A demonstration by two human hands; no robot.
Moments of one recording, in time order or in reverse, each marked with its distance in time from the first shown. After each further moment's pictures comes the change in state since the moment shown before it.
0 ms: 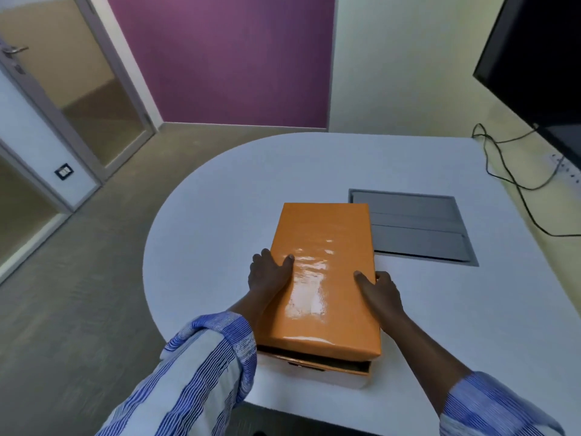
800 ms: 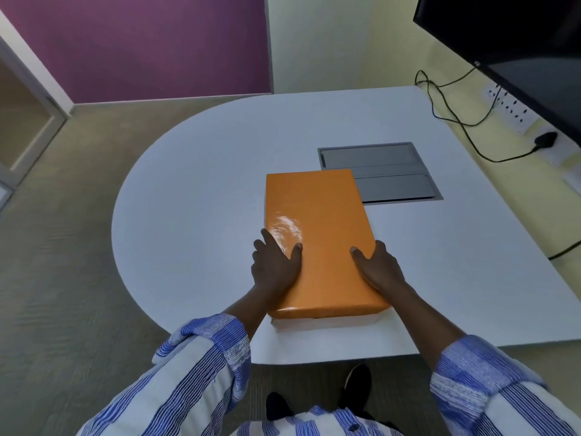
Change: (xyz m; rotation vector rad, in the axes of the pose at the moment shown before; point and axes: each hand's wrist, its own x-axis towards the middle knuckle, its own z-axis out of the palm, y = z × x) left_hand -0.040 -0.041 0.002 0.127 -0.108 0.195; right_hand -0.050 0.028 0.038 -0.221 0.119 0.100
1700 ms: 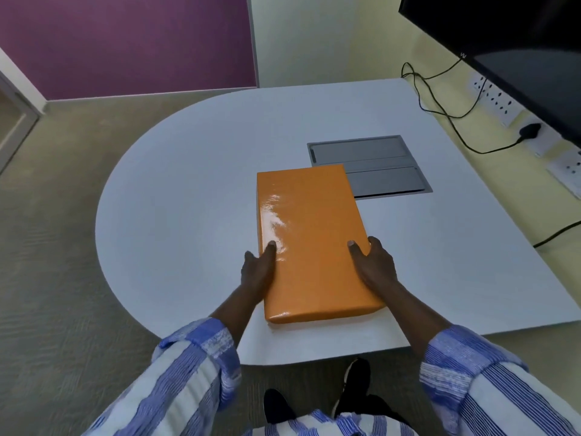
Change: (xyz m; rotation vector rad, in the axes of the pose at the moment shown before) left_hand 0.024 -0.036 0.004 -0.626 -0.273 -0.345; right_hand 0.004 0.004 0.011 0.065 0.106 -0.011
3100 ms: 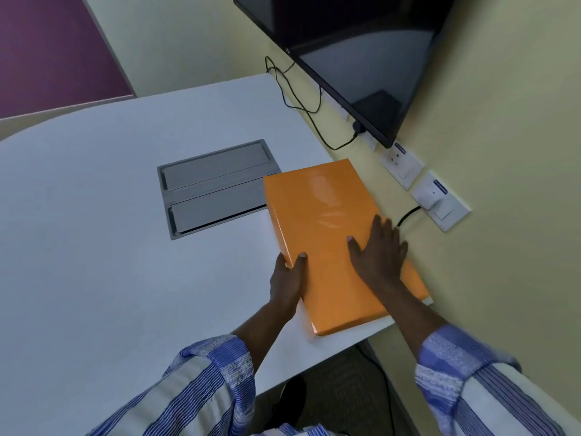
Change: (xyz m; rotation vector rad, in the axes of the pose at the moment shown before) left_hand -0.105 0.109 0.406 -0.032 -0.392 0.131; right_hand 0.135 0.210 -0.275 -0.407 0.413 0.051
